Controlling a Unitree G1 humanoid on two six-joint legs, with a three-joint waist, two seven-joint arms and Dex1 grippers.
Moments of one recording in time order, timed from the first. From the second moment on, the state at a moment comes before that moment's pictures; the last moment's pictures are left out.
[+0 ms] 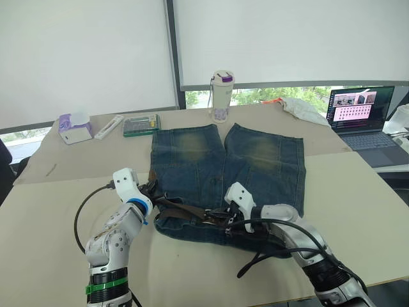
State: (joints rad) left arm -0.27 0.10 0.31 -0.23 -0.55 0.79 0.03; right arm -0.35 -0.40 0.30 -0.14 0.23 0.57 0.83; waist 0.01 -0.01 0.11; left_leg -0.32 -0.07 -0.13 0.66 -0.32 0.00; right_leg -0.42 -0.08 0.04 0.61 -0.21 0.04
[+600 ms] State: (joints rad) left arm -0.31 0.10 0.32 -0.22 -0.57 0.79 0.03; right arm -0.37 -0.40 0.36 -0.08 0.18 0.50 0.84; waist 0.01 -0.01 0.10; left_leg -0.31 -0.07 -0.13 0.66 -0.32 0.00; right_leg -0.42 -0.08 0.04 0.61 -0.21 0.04
